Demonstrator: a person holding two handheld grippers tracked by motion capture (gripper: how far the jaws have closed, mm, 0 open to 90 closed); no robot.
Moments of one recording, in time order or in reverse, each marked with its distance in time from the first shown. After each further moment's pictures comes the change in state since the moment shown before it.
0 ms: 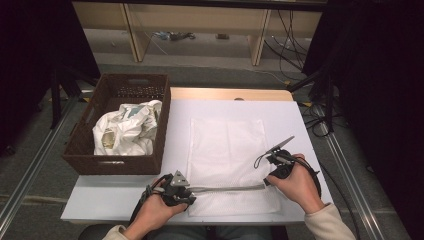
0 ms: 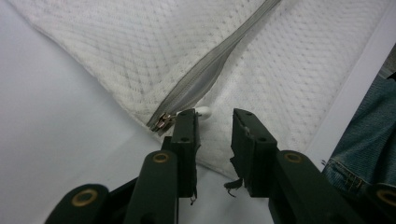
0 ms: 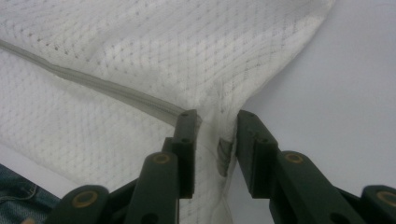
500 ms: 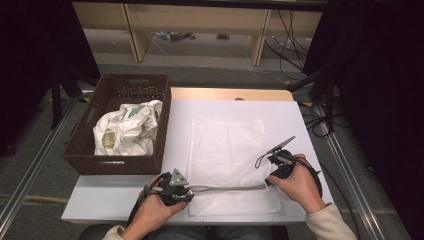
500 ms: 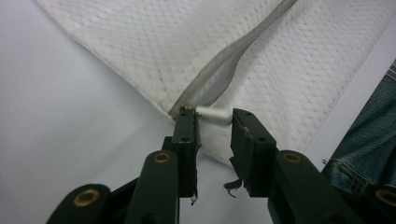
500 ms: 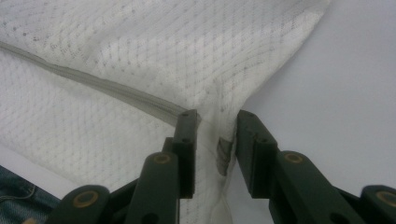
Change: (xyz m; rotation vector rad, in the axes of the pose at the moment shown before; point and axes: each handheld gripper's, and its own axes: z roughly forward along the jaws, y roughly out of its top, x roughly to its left) left arm -0.003 0.006 -0.016 0.037 0.039 0.011; right arm -0.004 0.000 0.002 0.013 0.001 0.002
